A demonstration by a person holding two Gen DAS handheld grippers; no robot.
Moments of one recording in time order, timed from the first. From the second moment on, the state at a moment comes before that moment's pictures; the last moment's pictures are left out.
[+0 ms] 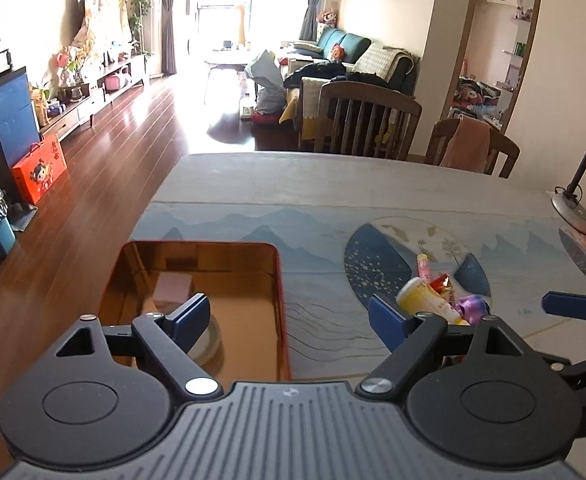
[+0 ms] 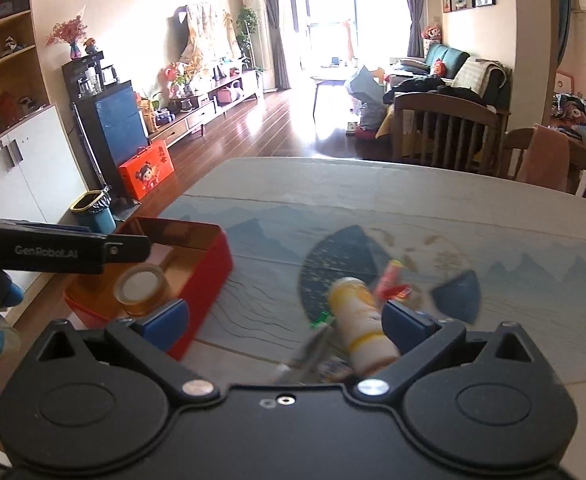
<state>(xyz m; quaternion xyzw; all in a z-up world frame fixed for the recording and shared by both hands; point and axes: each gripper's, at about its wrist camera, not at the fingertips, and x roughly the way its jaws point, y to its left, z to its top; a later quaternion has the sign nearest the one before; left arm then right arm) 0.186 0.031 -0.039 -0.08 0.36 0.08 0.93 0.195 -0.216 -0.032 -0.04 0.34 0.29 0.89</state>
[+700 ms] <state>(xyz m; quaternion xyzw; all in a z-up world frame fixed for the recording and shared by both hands) 0.215 -0.040 -0.115 -0.07 0.44 0.05 0.89 0.220 -0.282 -0.080 -0.08 0.38 0.31 0.87</state>
